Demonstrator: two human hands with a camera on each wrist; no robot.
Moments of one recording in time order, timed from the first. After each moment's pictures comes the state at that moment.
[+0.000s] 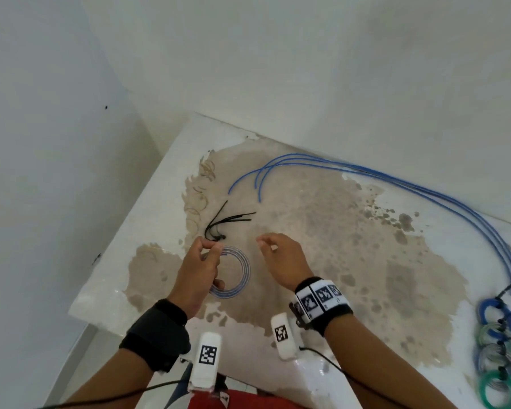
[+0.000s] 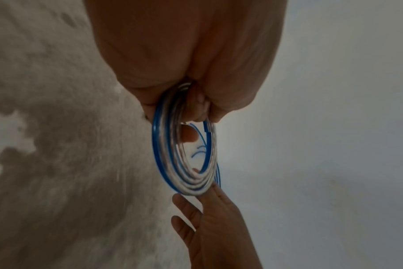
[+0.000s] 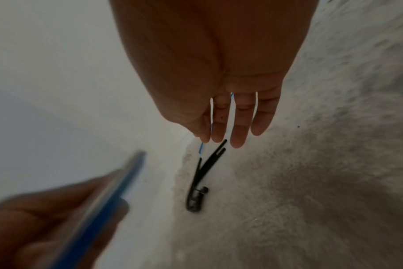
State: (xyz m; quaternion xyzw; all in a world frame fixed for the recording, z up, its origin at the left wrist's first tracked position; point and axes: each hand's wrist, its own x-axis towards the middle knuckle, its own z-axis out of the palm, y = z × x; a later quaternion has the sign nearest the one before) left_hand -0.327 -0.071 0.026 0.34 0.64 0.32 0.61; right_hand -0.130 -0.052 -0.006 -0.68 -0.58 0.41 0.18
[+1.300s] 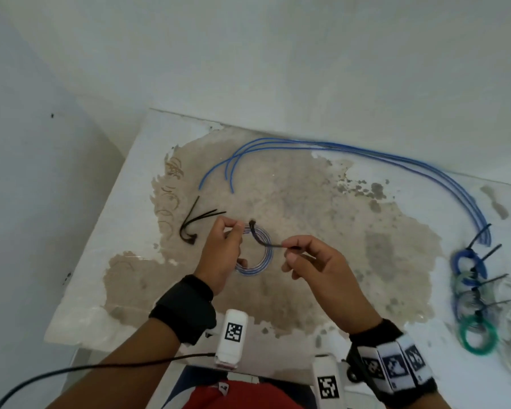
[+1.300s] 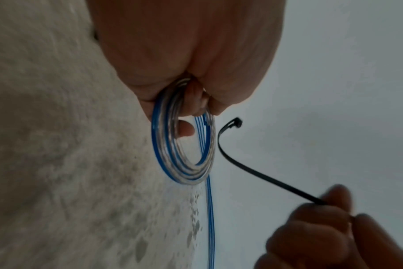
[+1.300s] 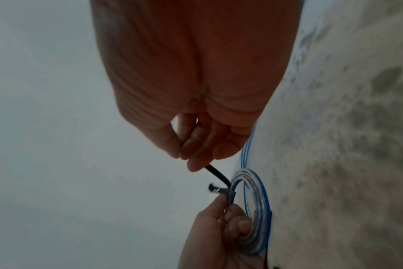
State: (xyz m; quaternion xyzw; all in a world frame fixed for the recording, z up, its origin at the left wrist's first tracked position) left_hand -0.252 -0.051 0.031 0.40 0.57 0.29 0.66; right_hand -0.082 -0.141 0.106 -0.62 -0.41 0.53 0.41
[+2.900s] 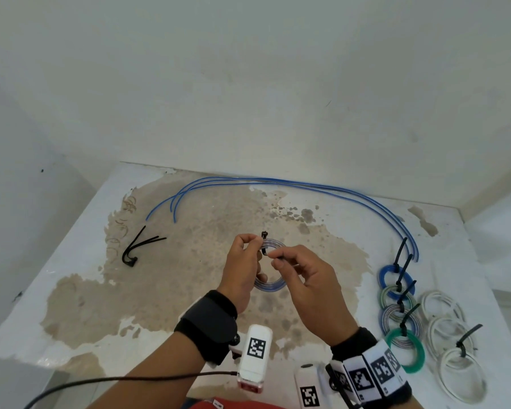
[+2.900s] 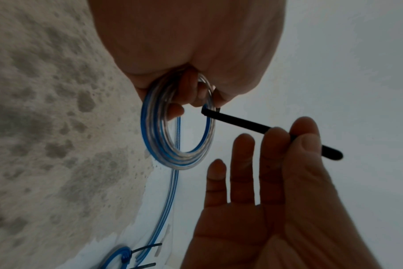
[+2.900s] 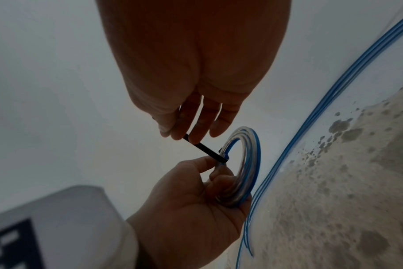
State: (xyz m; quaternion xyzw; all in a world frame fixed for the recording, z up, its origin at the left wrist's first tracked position) left_hand -0.035 -0.144 0.090 0.34 0.54 0.36 0.68; right_hand 0.085 -0.228 0.128 -0.57 -0.57 0.32 0.49
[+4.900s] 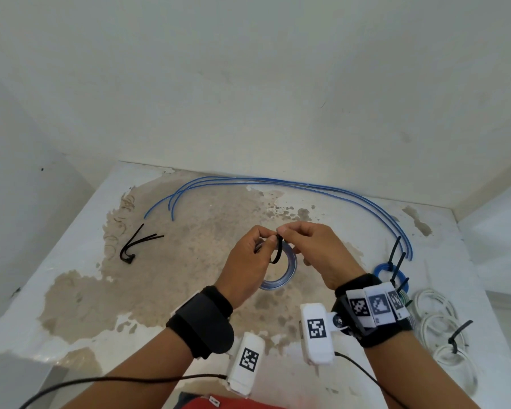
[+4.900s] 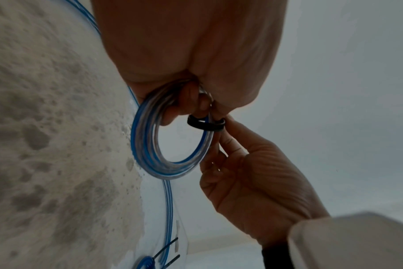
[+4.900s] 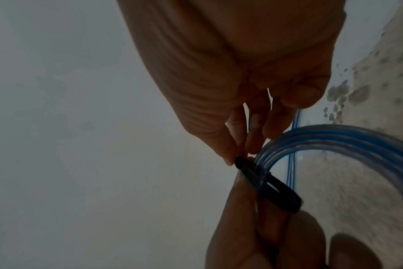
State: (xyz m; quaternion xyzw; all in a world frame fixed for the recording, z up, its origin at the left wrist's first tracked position) left_hand -0.034 -0.161 0.120 0.60 0.47 0.32 0.56; right_hand 0.120 -0.179 0.151 -0.67 -0.40 0.47 0.41
